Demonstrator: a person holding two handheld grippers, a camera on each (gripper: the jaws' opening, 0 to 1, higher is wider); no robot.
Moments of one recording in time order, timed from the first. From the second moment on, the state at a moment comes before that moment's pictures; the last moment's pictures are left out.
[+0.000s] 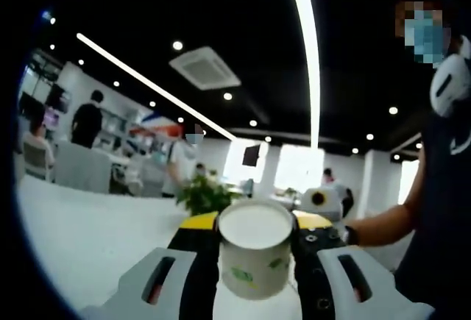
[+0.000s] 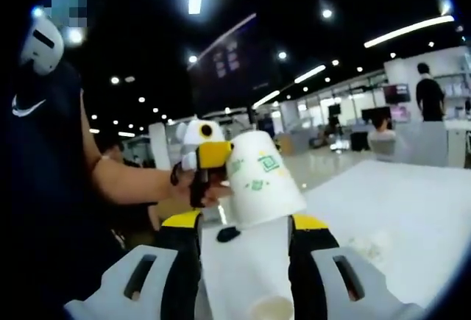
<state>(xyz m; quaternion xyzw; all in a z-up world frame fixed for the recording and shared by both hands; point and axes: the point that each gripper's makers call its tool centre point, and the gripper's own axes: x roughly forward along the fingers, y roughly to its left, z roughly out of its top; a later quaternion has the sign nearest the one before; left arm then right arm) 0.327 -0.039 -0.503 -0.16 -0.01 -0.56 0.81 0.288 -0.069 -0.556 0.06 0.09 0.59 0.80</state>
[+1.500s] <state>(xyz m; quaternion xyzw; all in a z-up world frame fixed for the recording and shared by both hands) 0.285 -0.044 -0.544 -0.09 0.06 -0.64 0.76 0.258 -0.072 -0.525 0.13 0.11 0.66 0.73</state>
